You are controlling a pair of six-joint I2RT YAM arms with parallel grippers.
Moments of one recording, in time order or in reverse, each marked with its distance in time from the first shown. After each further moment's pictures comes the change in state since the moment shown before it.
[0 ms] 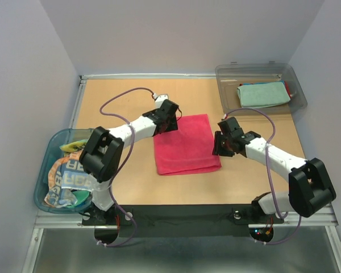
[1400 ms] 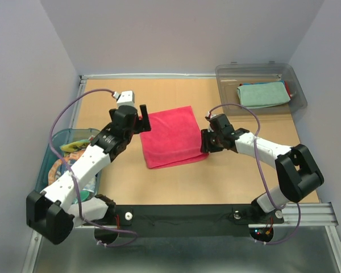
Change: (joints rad) left arm 0.129 -0.655 -0.271 -0.019 -0.015 0.246; right arm 0.039 0.166 0.062 0.178 -0.163 -0.192
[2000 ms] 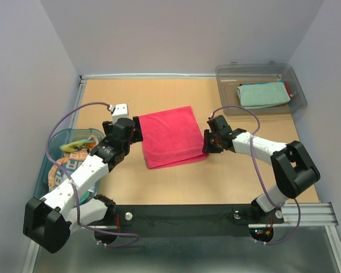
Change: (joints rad) left arm 0.017 -0.122 -0.229 0.027 -0.170 0.025; right arm 0.012 0.043 0.000 0.001 0.101 0.154
